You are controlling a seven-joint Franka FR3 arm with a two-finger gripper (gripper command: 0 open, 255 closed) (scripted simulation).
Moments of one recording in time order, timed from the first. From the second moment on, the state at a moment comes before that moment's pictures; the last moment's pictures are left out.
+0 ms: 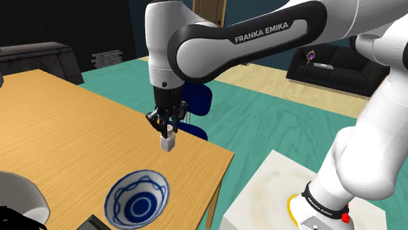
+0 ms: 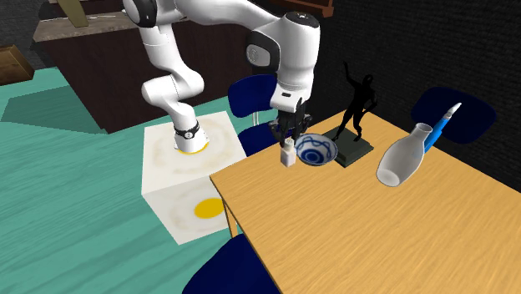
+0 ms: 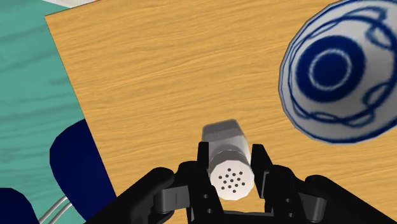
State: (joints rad) arm 0.16 0.03 0.43 -1.90 -0.01 1.93 0.62
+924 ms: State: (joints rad) arm 0.26 0.12 0.50 -1.65 -0.05 1.76 0.79
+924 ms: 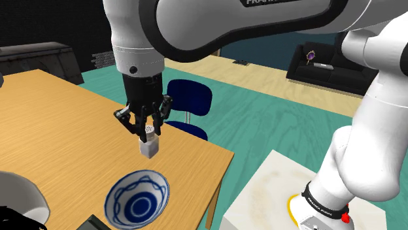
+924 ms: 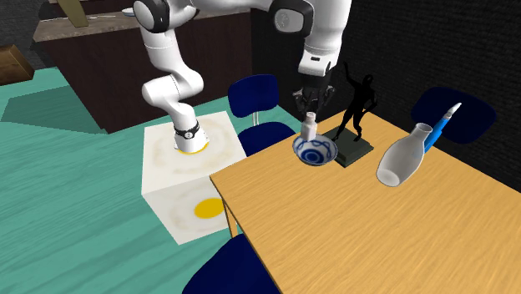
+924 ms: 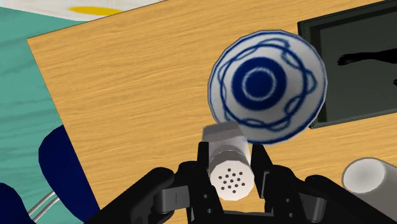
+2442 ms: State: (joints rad) arm 0.35 0.25 0.55 -1.69 -0.13 1.90 0.95
